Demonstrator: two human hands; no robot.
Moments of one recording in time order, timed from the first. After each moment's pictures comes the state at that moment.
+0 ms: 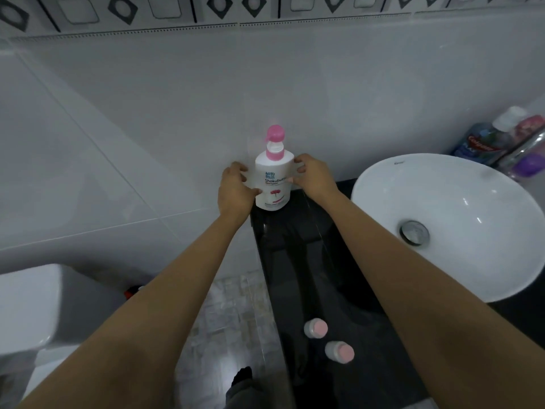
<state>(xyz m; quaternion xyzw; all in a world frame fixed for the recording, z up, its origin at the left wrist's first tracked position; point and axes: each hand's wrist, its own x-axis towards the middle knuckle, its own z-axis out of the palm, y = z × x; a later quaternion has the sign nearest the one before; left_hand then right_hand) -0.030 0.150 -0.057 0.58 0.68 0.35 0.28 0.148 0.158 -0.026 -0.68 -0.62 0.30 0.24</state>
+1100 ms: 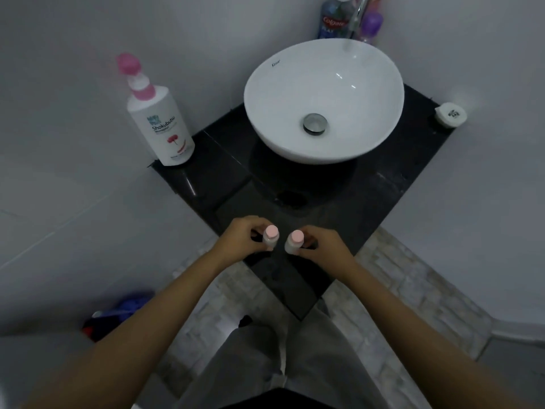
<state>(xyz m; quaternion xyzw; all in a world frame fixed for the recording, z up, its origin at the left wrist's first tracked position) 0.010 -0.034 -0.119 0.80 0.29 0.04 0.52 0.173 -0.186 -0.113 -0.79 -0.44 0.35 0.26</state>
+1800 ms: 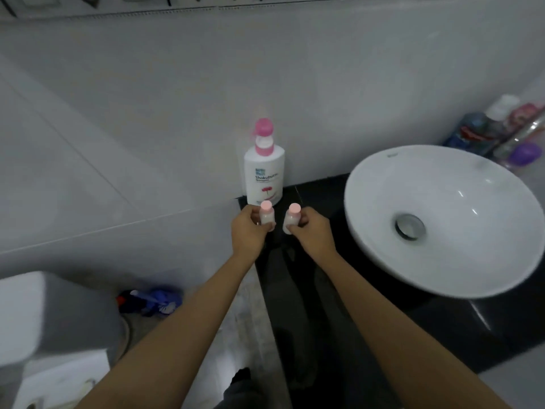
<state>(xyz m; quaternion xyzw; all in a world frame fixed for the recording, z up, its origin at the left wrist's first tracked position) 0.002 0.087 -0.107 0.53 0.64 0.38 0.40 0.146 0.064 -0.092 -0.72 -0.50 0.36 0.32</state>
